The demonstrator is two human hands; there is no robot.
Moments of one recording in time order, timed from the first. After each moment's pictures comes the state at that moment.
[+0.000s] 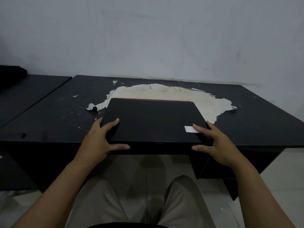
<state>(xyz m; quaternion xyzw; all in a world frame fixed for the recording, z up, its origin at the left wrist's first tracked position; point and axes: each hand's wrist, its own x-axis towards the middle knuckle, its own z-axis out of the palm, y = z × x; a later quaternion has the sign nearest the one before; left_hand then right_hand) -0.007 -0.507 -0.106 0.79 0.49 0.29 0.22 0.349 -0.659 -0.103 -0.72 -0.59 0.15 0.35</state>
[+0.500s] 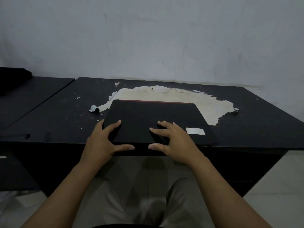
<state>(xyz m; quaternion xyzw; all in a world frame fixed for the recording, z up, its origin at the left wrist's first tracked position) -0.002 -0.515 -0.108 0.77 0.50 0.32 0.22 0.251 -0.589 -0.106 -0.67 -0.71 0.06 0.23</state>
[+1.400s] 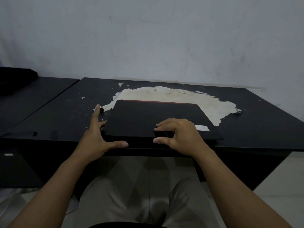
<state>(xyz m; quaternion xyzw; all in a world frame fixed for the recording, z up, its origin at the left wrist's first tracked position) -0.037 -0.495 -0.111 0.73 0.44 0.37 0.38 0.253 -0.587 -0.081 -0.61 -0.74 -0.03 0.27</state>
